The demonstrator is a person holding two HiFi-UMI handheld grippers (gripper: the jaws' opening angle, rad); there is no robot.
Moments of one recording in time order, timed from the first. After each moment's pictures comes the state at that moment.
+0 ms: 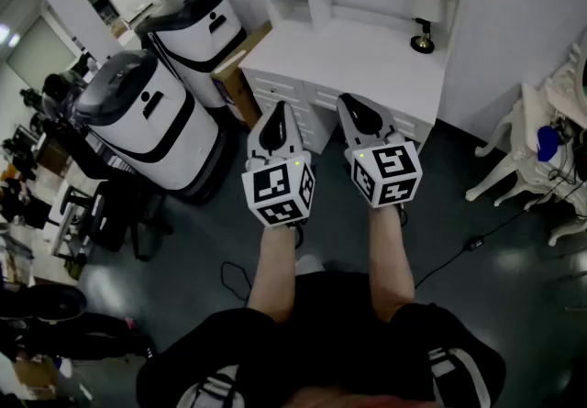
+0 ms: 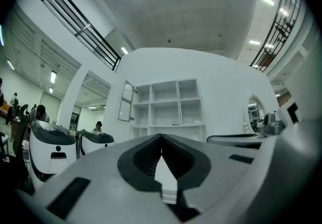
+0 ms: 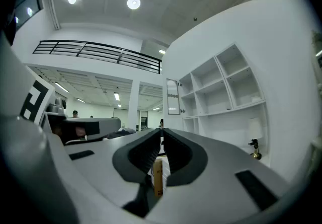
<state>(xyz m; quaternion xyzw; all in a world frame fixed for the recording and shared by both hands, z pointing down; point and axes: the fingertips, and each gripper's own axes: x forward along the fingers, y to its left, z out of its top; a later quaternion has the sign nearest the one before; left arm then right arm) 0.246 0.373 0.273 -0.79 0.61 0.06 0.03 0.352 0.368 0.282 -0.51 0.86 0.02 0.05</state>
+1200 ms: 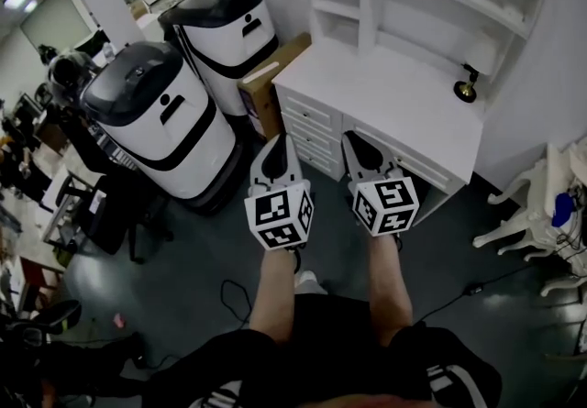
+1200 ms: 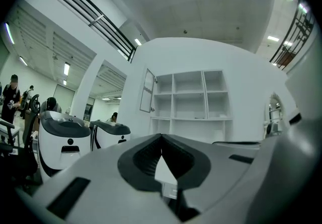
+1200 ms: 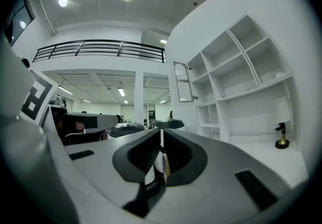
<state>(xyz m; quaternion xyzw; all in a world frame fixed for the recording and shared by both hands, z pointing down) 0.103 0.252 0.302 -0.76 0.65 0.05 -0.03 0.223 0.241 0.318 -0.48 0.87 -0.03 0.03</state>
